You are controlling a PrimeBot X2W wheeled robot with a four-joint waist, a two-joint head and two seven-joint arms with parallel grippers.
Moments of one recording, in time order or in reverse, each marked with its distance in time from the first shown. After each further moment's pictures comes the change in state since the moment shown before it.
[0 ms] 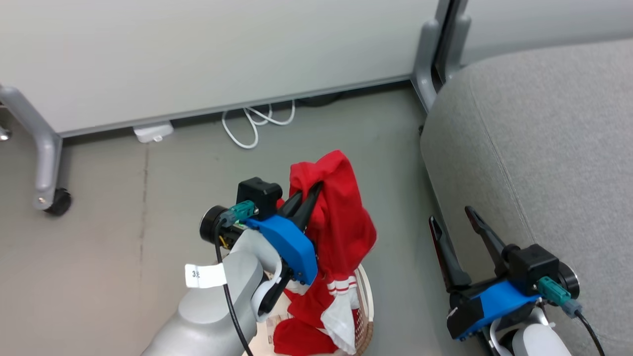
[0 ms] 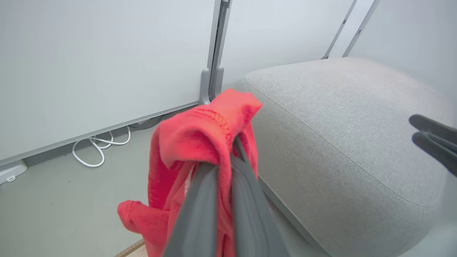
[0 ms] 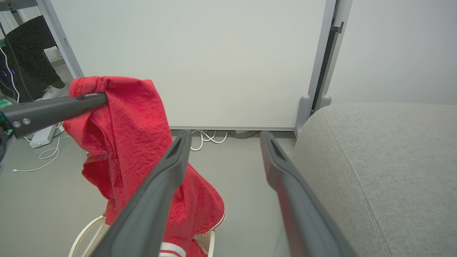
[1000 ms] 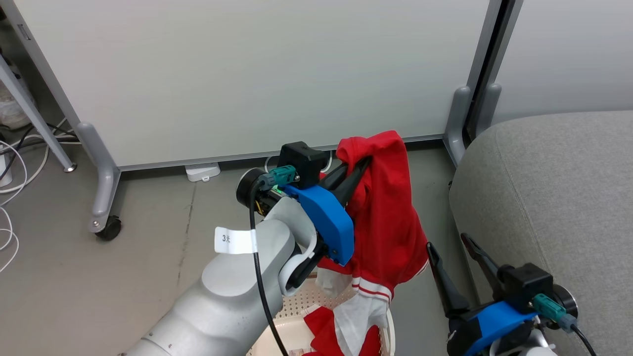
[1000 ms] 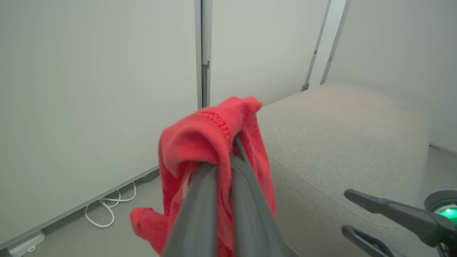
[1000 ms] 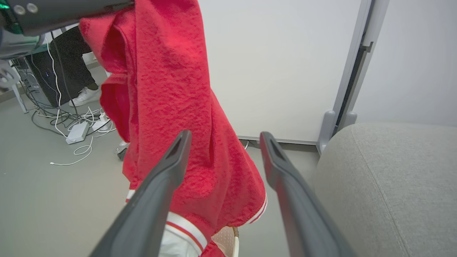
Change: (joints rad) left arm -0.142 -0.024 -0.134 -0.081 -0.107 0.015 0.085; right arm 0.102 0.000 0.004 -0.069 0.011 0.000 0.088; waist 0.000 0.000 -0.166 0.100
